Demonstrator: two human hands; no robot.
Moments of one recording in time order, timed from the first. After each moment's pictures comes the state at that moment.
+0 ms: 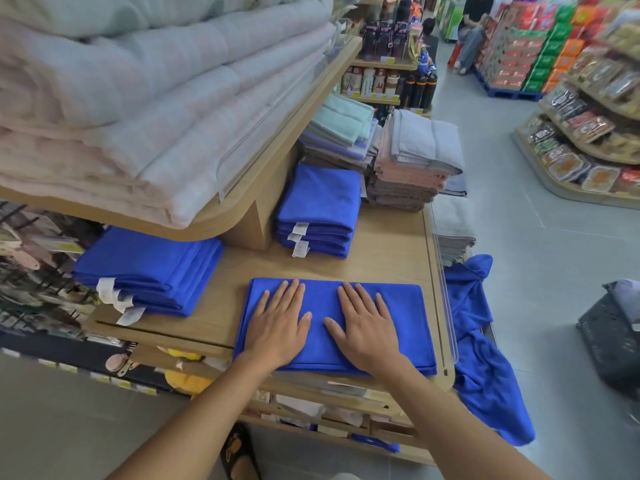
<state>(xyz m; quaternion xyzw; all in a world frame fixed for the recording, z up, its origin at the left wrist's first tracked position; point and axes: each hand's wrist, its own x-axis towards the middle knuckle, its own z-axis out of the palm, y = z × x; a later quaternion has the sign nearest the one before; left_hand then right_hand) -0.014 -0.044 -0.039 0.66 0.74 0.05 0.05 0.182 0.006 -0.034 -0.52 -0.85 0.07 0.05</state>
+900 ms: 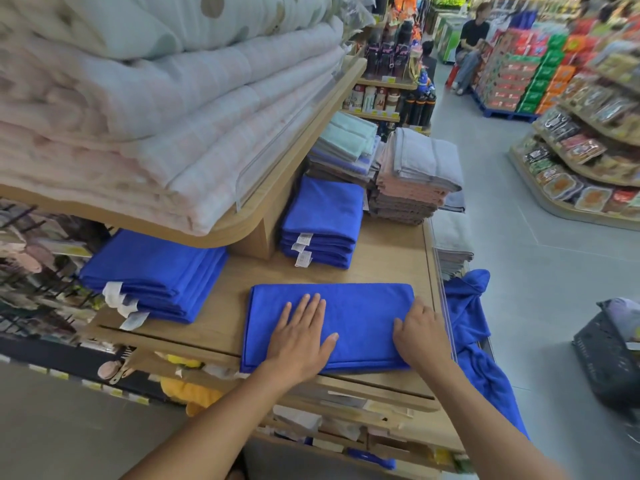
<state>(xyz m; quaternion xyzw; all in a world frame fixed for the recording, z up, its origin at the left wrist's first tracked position) 0.014 -0.042 -0.036 0.71 0.70 0.04 0.06 0.250 0.033 -0.009 -0.67 -0.73 0.06 0.06</state>
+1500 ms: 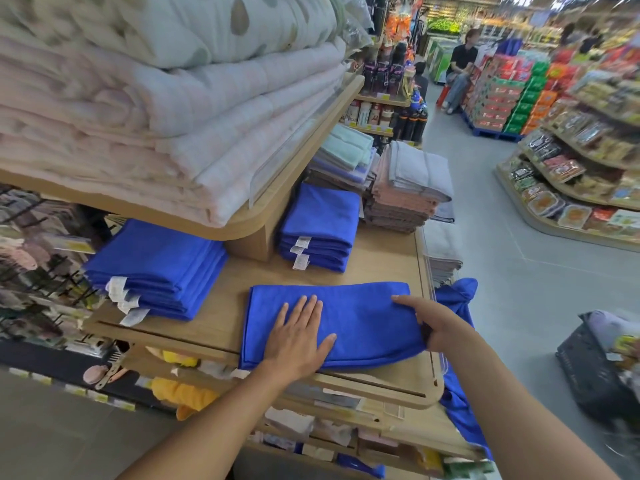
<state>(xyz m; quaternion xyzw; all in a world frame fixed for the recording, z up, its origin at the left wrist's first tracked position) 0.015 -0.044 -0.046 0.70 0.71 0.04 0.05 0.263 0.049 0.068 -0.65 -0.34 0.65 0.20</state>
